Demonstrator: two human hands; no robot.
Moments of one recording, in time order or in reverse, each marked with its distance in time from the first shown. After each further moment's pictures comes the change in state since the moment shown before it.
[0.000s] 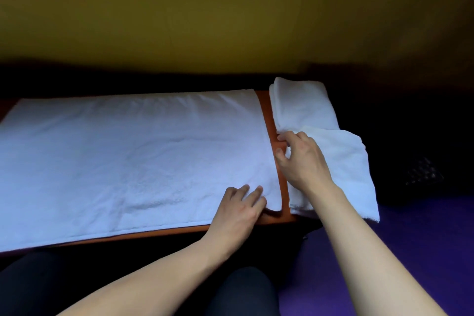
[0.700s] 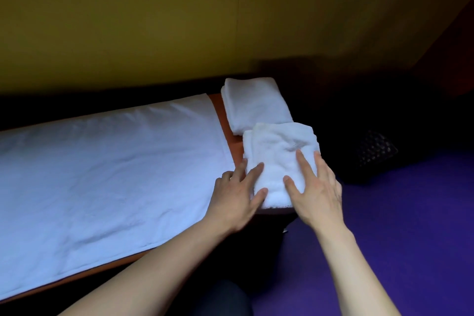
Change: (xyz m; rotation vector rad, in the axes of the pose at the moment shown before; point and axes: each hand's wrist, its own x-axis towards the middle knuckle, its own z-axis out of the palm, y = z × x) left_hand 0.075 0.047 -0.026 -0.329 -0.247 -0.155; right_hand -0.082 0.116 0.002 -0.060 0.121 0.318
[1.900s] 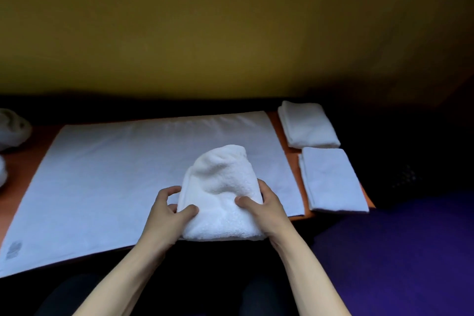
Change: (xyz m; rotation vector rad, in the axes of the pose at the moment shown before) left_hand -0.224 -0.151 -0.145 -1.007 0.305 -0.713; right_hand -0.121 -0.241 0.010 0.997 -0.525 0.142
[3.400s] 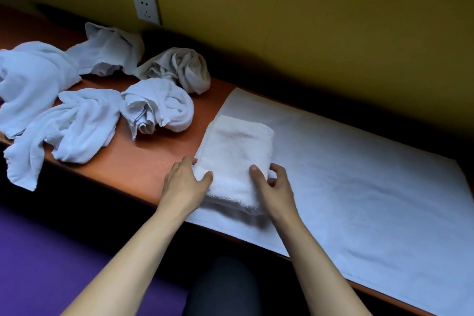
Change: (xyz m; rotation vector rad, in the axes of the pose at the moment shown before) left_hand 0.106 -0.132 -0.293 0.339 0.473 -0.094; right_hand 0.065 -0.003 0.364 -0.324 -0.203 -0.009
